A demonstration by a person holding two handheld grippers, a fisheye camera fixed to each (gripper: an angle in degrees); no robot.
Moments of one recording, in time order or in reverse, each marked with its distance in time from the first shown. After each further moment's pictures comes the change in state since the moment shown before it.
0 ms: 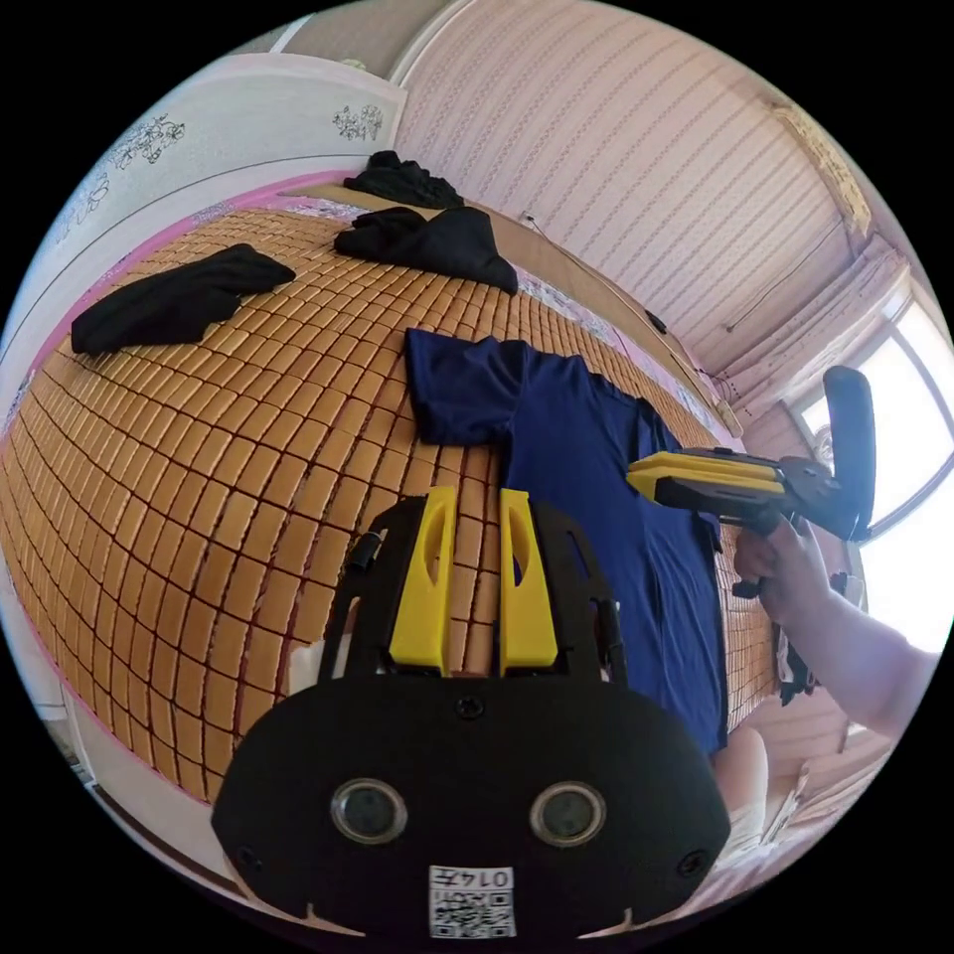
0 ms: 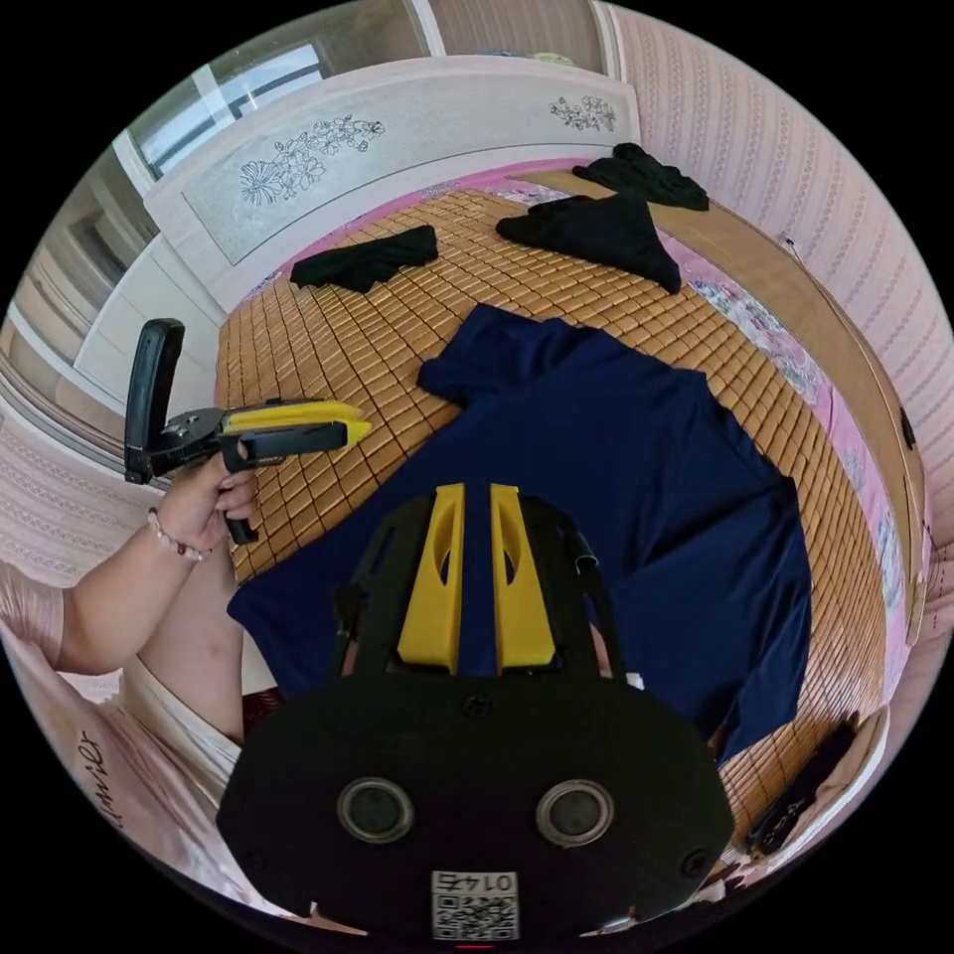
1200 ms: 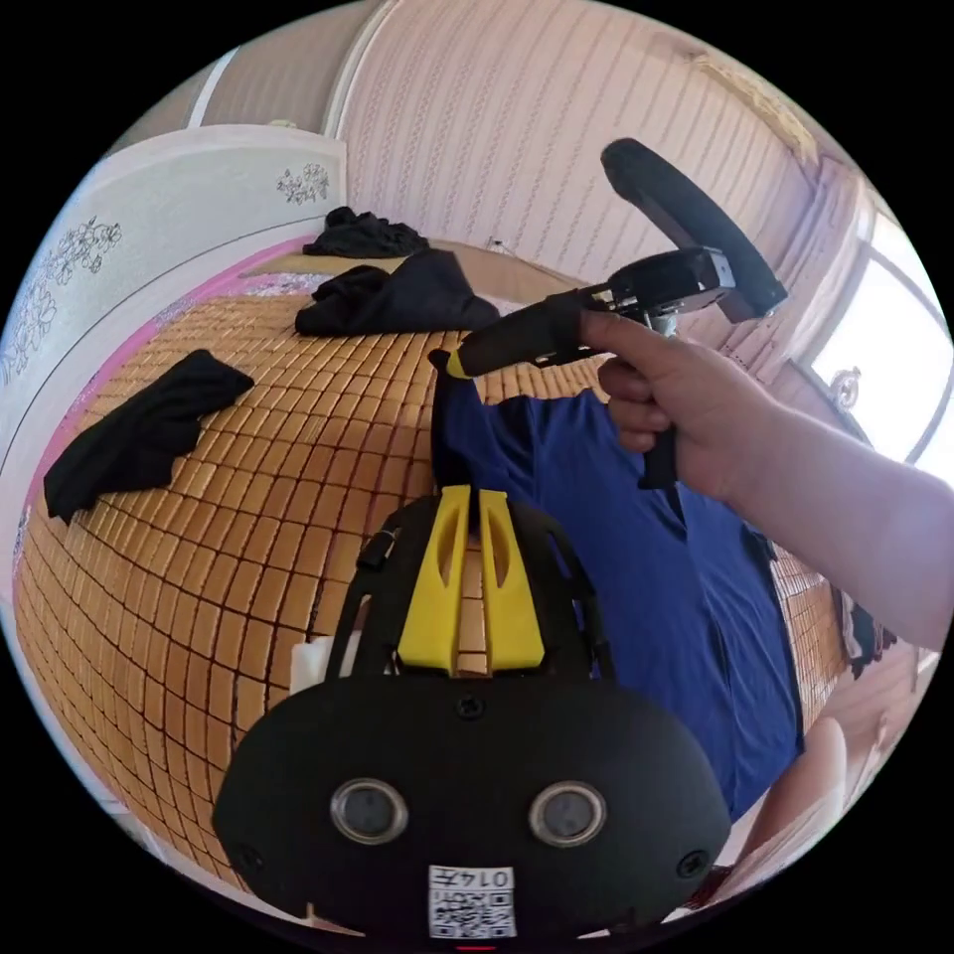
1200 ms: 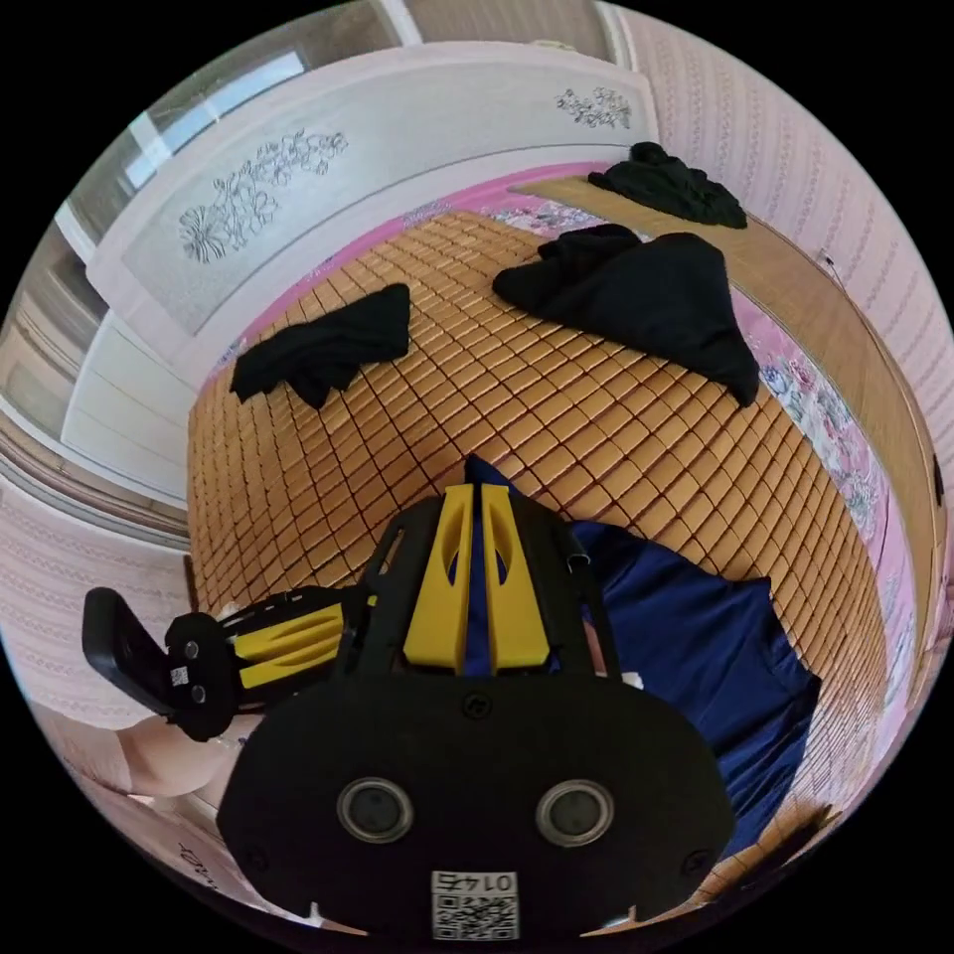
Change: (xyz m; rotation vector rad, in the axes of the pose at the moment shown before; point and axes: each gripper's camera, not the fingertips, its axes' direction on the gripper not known) left arm -0.018 -0.004 0.139 0.120 -0.056 0.250; right arm 0.074 -0.164 0.018 0.075 -0.098 0.078
